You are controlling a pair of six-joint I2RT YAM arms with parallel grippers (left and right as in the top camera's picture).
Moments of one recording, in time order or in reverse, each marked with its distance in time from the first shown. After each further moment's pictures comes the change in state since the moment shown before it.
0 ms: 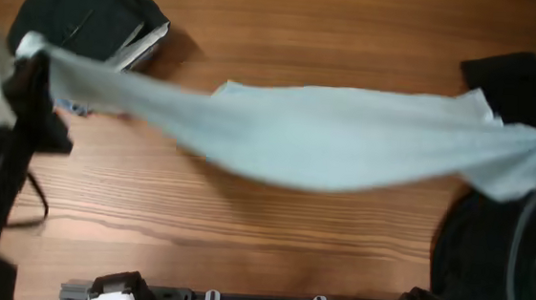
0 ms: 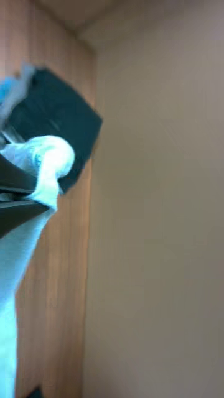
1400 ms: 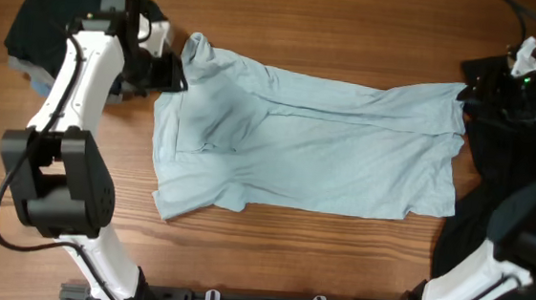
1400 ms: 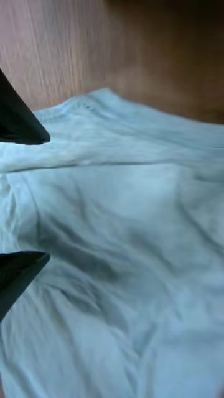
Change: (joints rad) left arm -0.161 1.028 -0.080 -0.068 0.099 0.023; right arm -0.074 0.958 0.000 -0.046 -0.207 -0.201
